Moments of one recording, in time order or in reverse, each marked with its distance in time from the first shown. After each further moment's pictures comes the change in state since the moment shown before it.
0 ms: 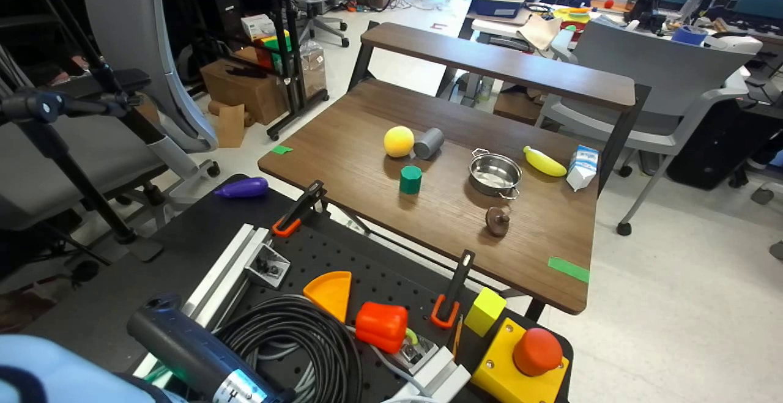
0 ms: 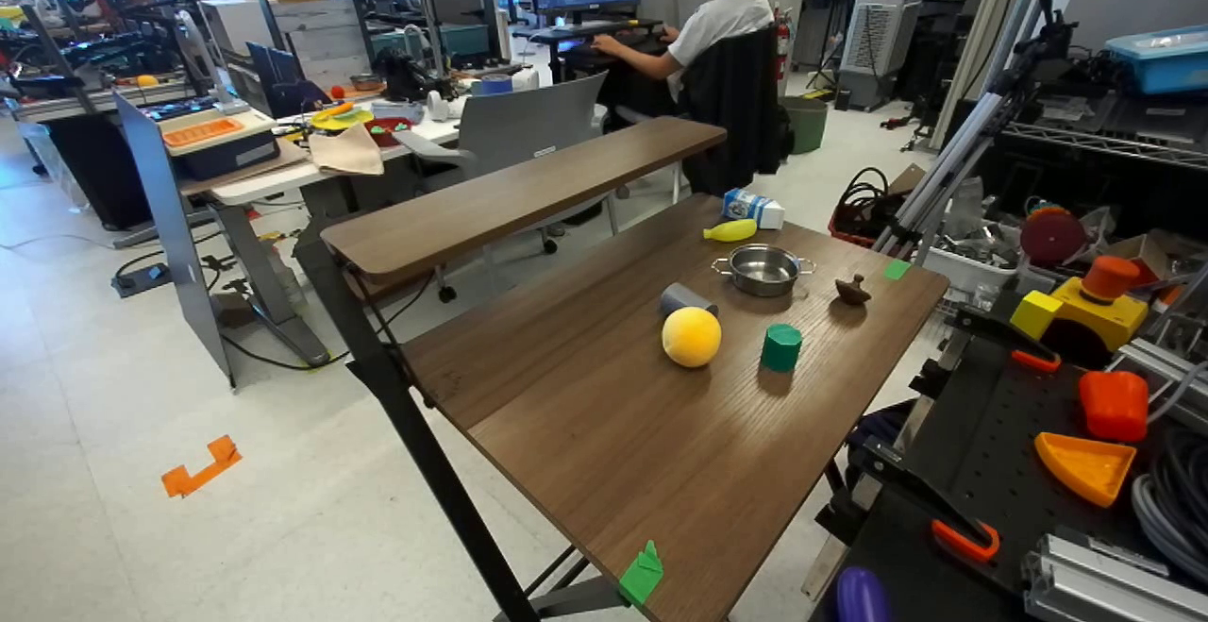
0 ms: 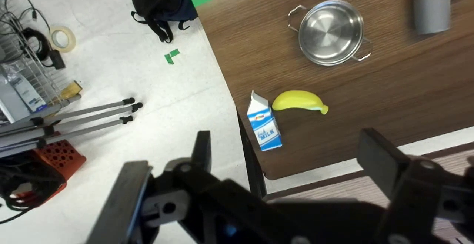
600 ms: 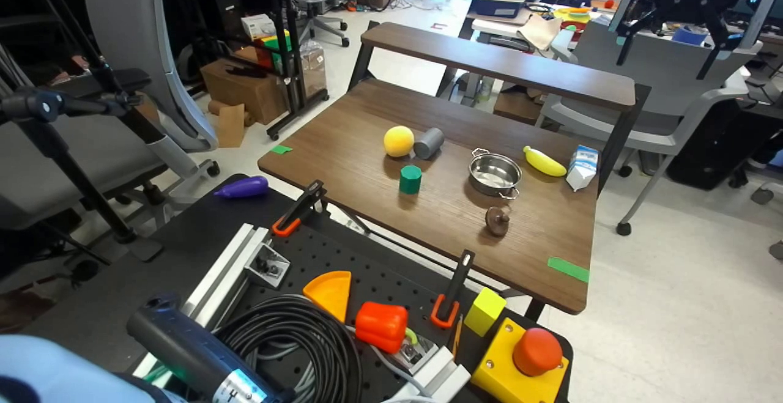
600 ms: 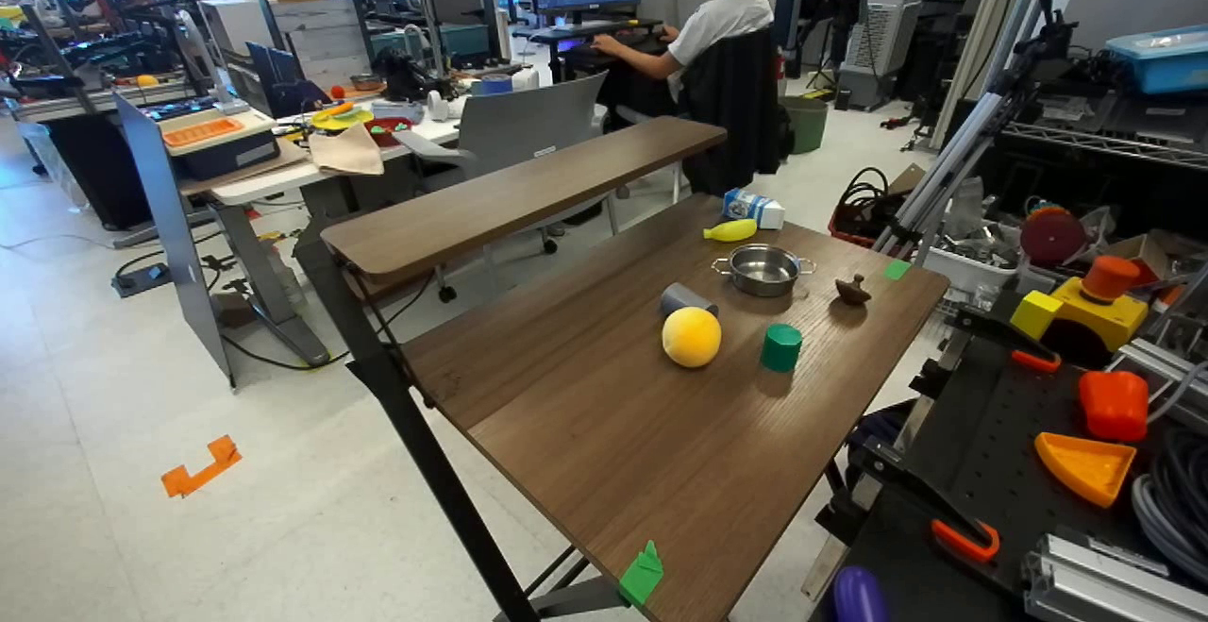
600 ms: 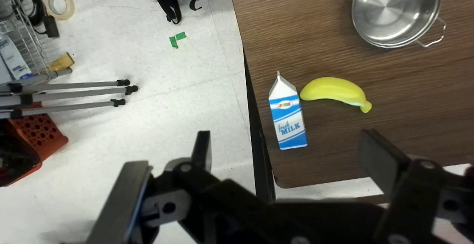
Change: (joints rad) arm -0.062 0.286 0.005 0.205 0.006 0.068 -0.167
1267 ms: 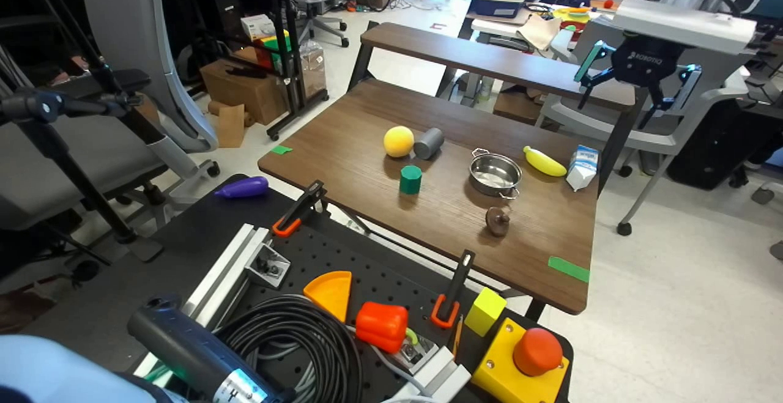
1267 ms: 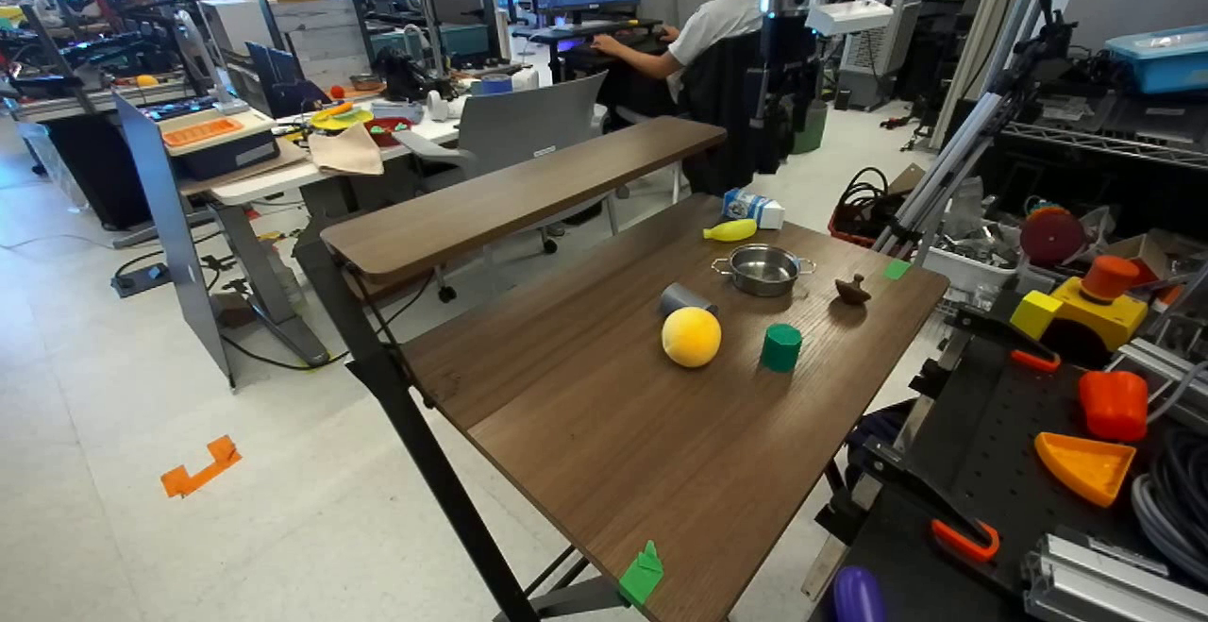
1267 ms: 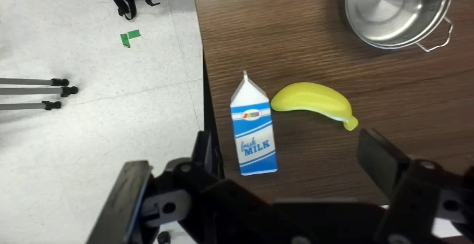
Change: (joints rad) arm -0.062 0.240 0.075 0.171 0.099 0.009 -0.131
